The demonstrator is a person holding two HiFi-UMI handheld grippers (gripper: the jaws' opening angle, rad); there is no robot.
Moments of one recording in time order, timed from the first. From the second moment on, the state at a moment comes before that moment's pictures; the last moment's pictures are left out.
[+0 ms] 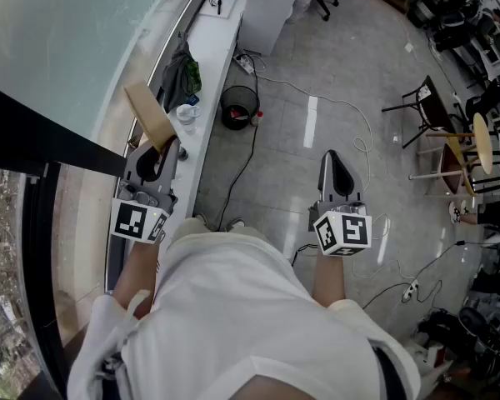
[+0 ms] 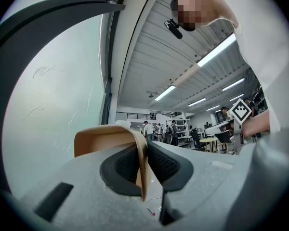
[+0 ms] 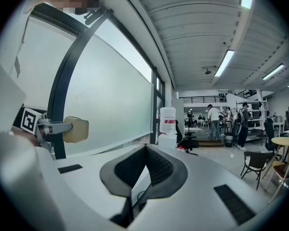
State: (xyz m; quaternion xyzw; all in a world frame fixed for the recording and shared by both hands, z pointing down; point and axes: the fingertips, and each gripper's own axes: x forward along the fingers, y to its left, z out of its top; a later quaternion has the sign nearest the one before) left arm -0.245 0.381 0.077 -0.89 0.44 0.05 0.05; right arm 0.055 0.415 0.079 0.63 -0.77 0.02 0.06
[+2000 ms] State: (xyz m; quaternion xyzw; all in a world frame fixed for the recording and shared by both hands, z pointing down) left arm -0.172 0.086 0.160 -0.94 0.35 0.01 -0.05; right arm 0.057 0.139 0.120 0.64 -0.76 0.05 0.13
